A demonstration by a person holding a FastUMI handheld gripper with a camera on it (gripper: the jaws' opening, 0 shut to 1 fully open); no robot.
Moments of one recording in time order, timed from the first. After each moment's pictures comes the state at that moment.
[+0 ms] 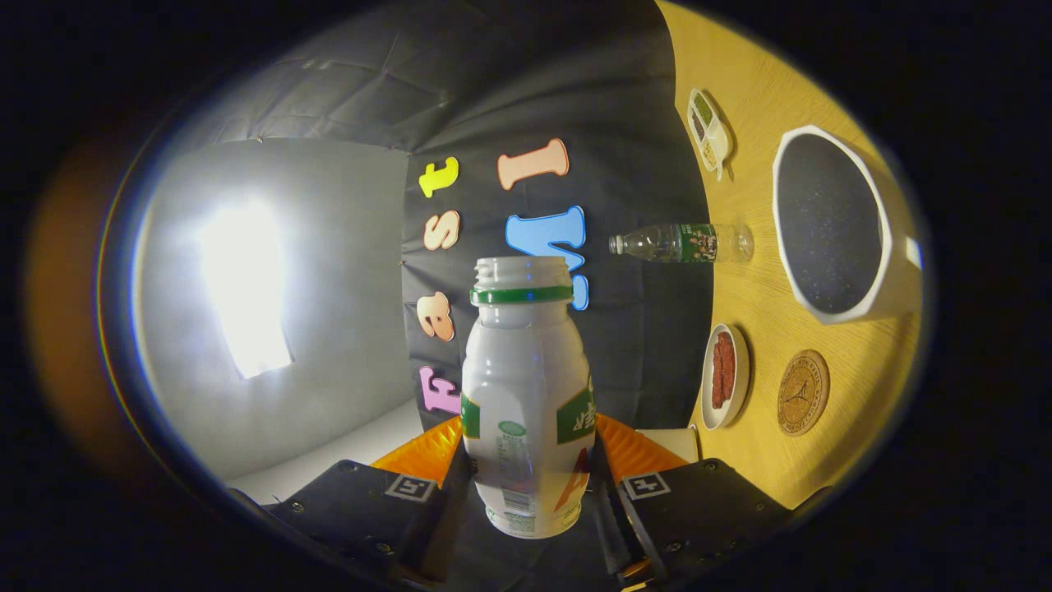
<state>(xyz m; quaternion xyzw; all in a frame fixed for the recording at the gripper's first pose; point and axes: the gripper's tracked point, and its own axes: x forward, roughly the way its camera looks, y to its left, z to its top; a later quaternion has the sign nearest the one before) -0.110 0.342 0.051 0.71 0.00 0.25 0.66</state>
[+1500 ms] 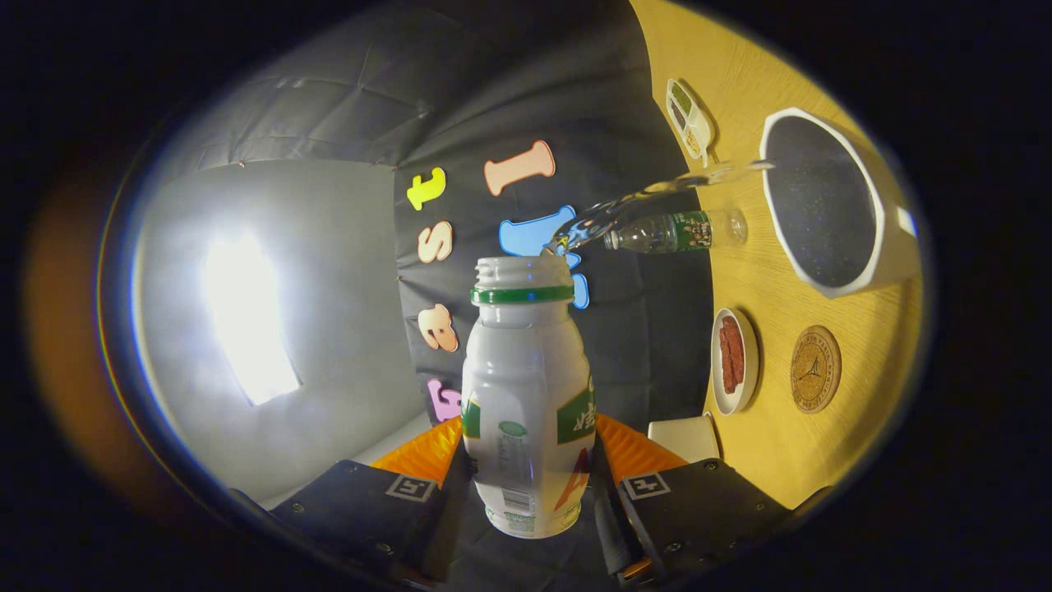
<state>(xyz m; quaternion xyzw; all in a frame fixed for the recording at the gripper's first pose) -0.111 0.339 0.060 0.74 0.01 0.25 0.62</state>
